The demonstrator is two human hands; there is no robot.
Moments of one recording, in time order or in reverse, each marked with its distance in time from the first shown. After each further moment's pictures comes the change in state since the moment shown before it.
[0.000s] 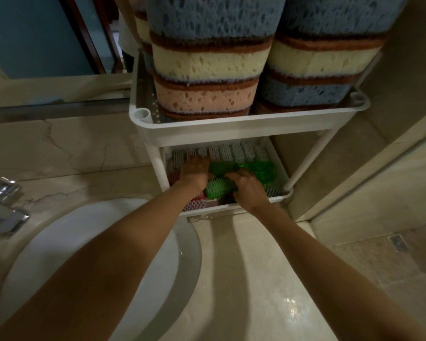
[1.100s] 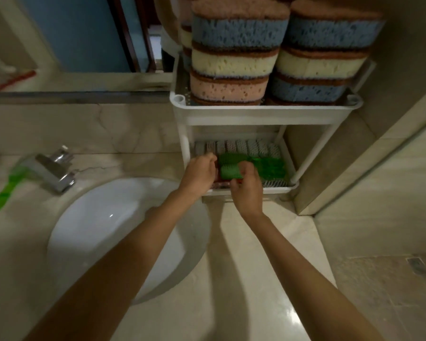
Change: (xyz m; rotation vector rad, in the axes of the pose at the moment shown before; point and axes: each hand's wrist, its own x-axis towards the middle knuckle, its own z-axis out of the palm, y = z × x) left_hand -0.104 0.008 -0.028 -0.383 0.315 -0.123; right_hand -0.067 -0.057 -0.001 0.489 0.381 0.067
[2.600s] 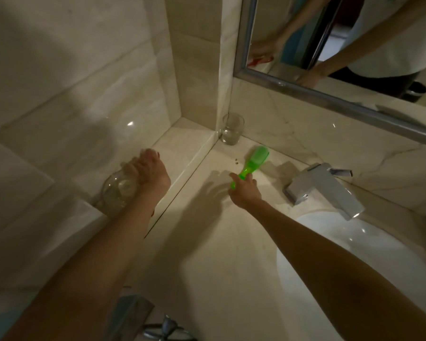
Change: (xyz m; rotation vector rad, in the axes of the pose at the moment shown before) left_hand -0.130 -0.572 -0.372 0.473 0.182 -1.016; right_hand -0.113 -0.375 0.476 -0.490 -0.886 -0.296
